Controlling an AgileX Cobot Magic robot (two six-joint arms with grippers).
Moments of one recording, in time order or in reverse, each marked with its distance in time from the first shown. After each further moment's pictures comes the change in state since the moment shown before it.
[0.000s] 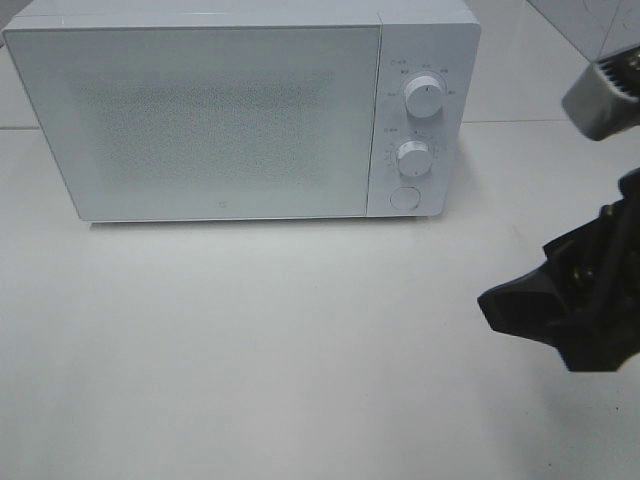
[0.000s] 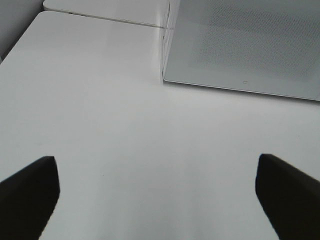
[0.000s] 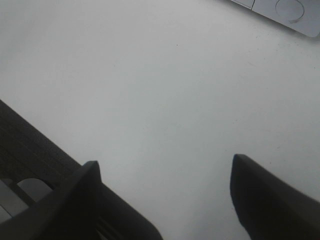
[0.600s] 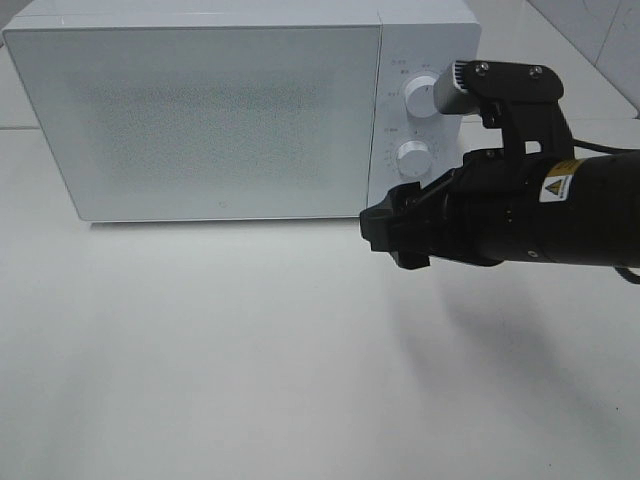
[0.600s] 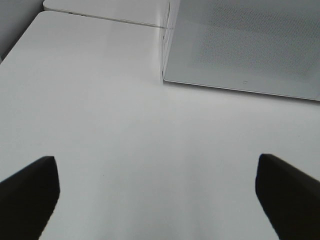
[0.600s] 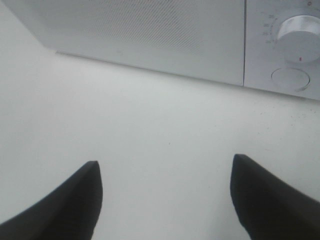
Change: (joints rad) left arm 0.000 0.000 0.000 0.000 0.000 0.000; right arm 0.000 0.454 0.050 0.207 -0.749 0.008
